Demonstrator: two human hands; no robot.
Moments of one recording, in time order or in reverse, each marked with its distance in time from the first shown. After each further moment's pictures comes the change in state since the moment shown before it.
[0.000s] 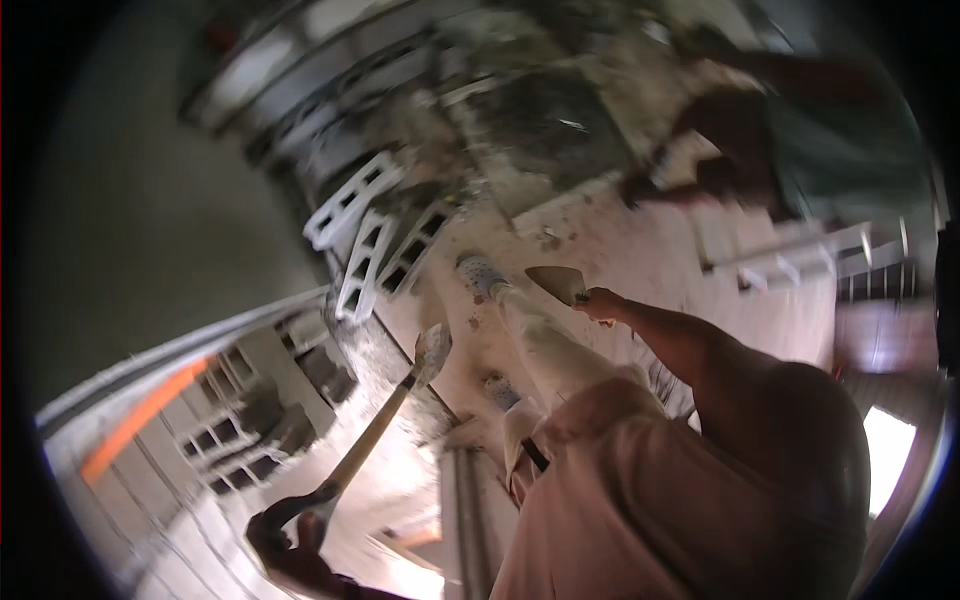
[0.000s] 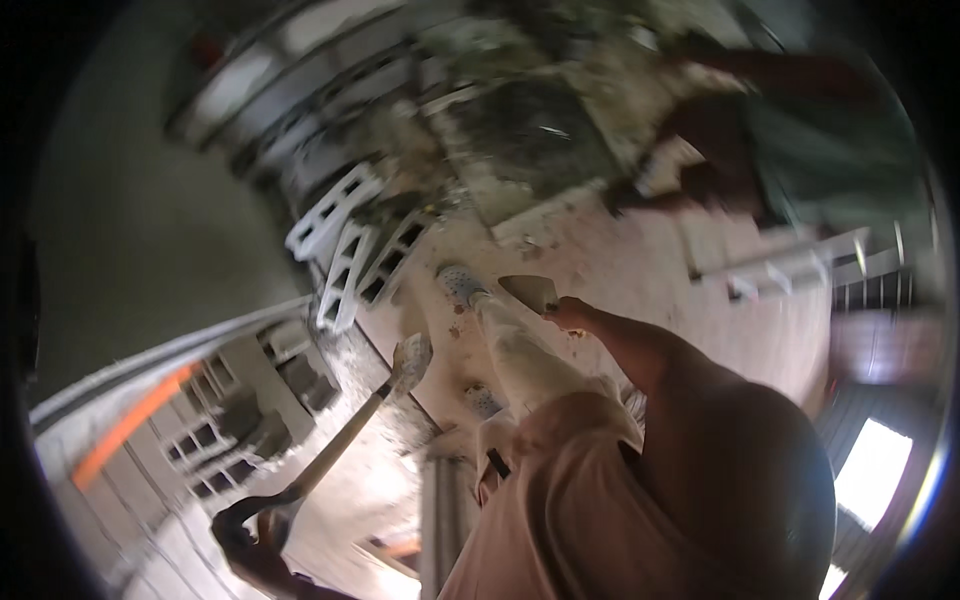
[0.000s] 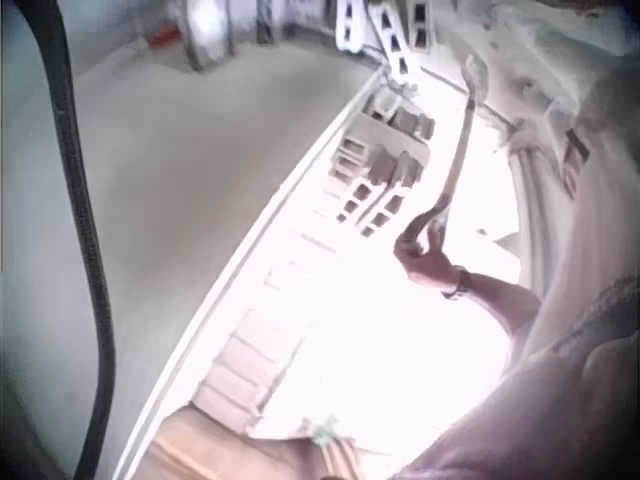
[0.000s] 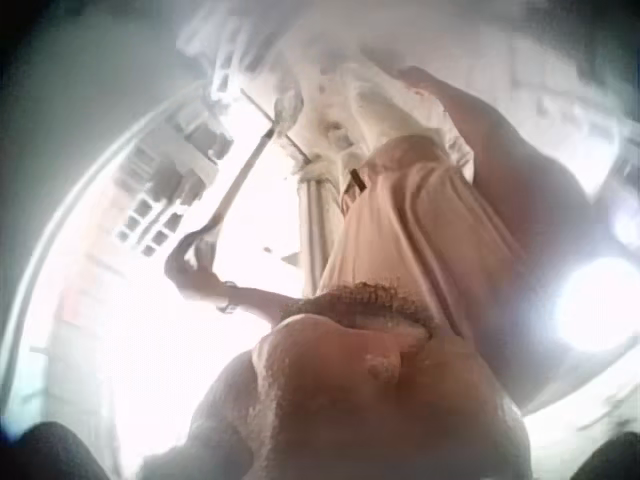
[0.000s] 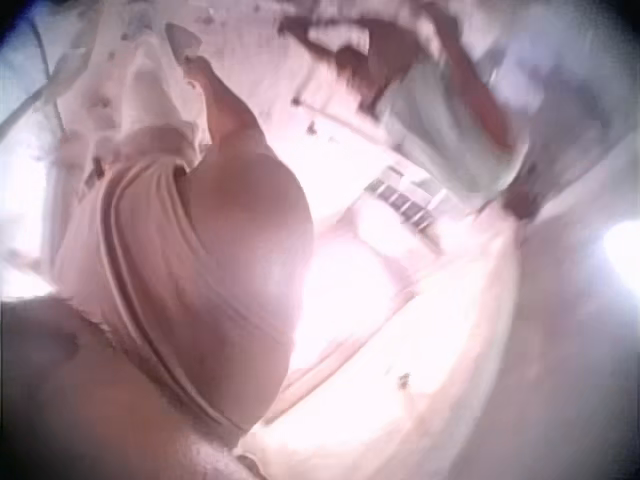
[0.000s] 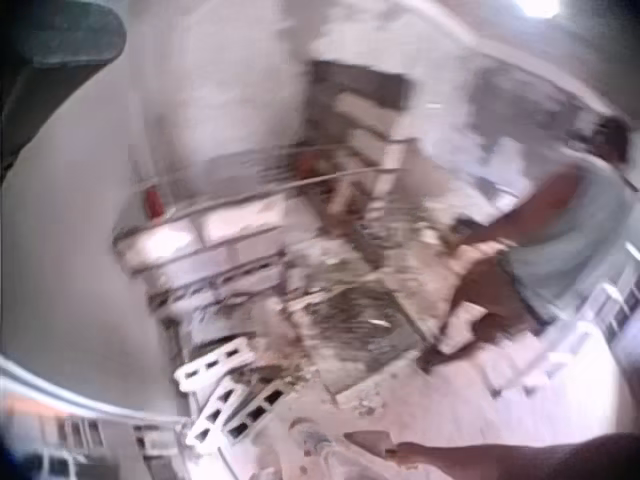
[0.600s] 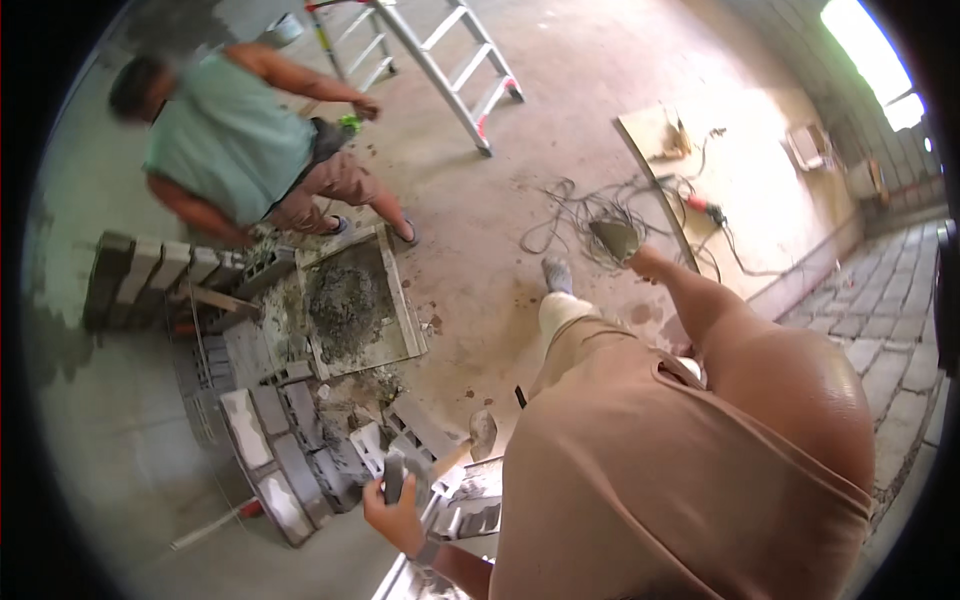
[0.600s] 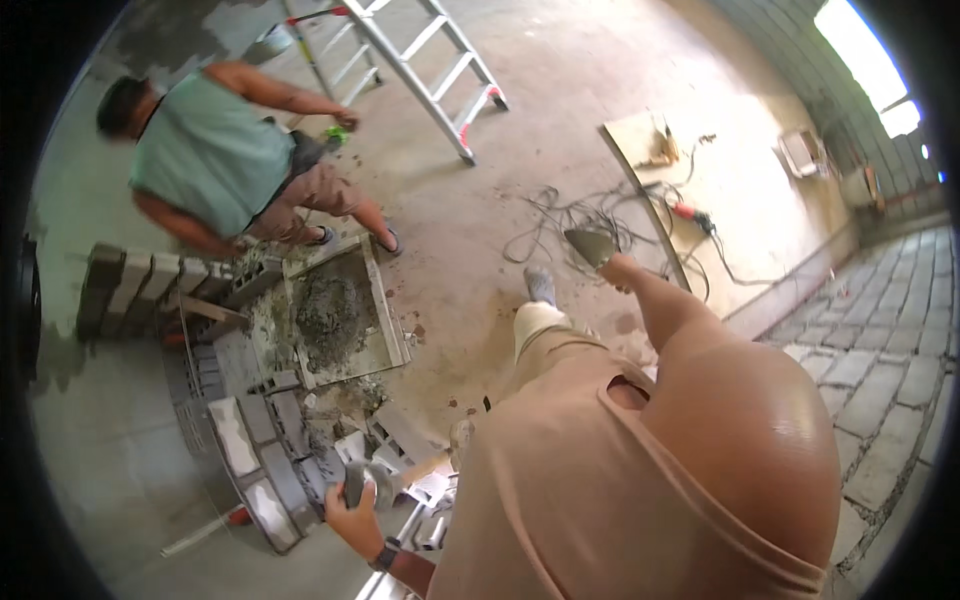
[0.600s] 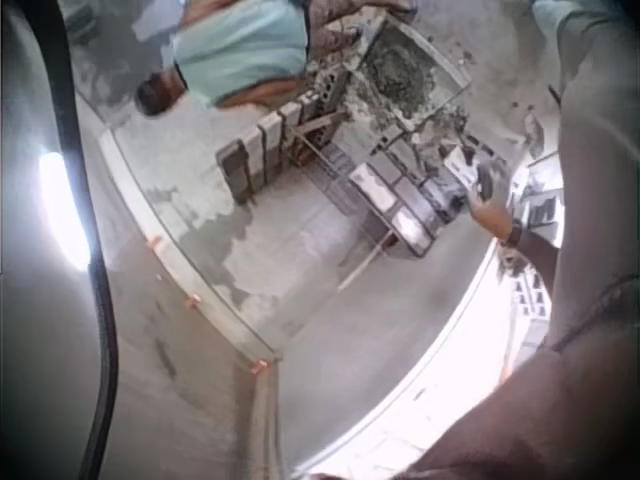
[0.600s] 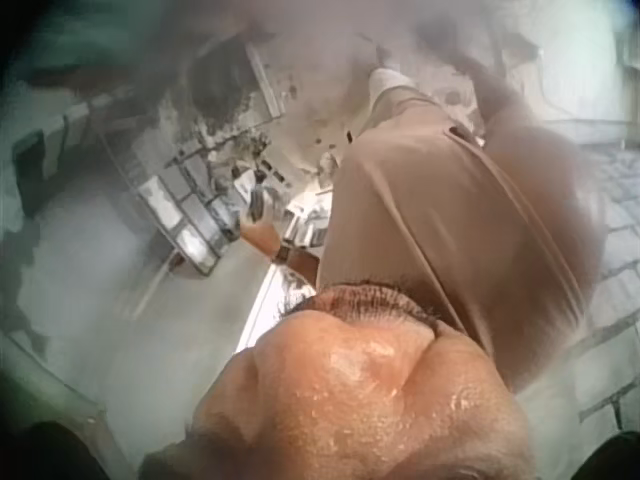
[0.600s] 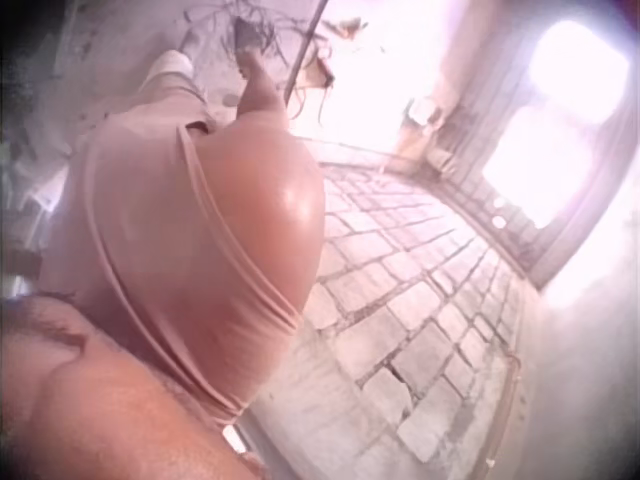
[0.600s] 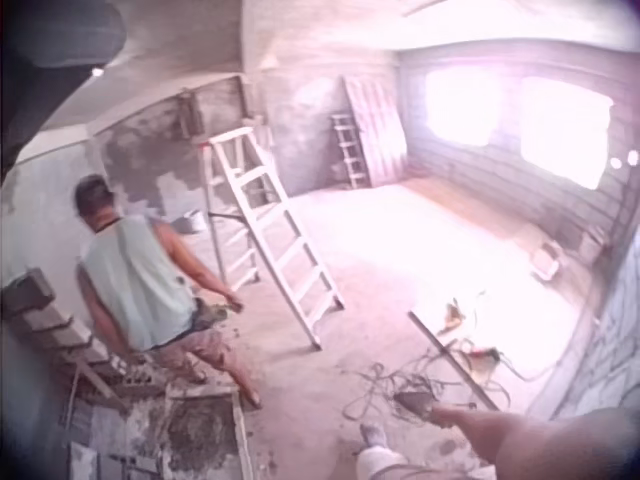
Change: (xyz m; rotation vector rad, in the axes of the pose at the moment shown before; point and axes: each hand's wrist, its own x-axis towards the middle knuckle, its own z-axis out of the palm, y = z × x) left_hand -0.248 0.329 -0.013 -0.346 -0.657 0.948; right_hand -0.431 0.535 0.285 1.233 0.570 0.643
